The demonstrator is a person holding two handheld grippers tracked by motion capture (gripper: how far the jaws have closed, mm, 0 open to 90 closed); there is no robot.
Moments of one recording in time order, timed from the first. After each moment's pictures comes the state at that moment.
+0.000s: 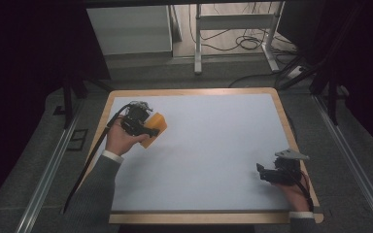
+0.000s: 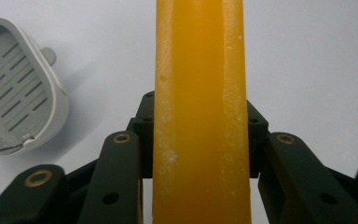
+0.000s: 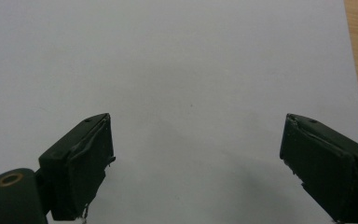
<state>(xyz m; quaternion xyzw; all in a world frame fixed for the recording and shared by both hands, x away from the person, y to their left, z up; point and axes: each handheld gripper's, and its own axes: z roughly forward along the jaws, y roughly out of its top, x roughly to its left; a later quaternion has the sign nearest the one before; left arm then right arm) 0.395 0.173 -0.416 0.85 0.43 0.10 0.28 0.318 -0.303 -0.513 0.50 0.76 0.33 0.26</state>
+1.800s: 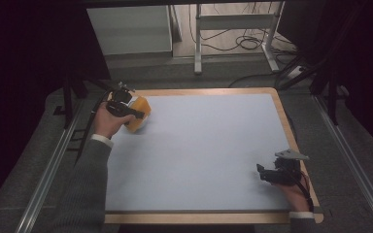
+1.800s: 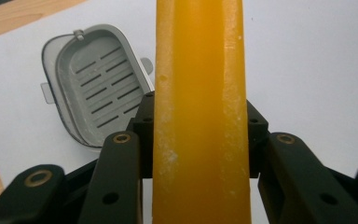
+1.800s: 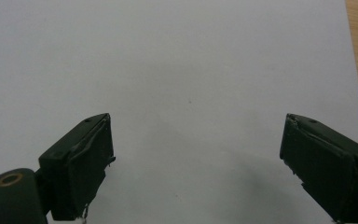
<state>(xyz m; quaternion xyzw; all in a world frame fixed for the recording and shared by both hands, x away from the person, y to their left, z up) 0.443 0.224 -0.401 0.80 0.51 0.11 0.28 0.318 -0.304 -0.514 0.50 0.76 0.32 0.26</state>
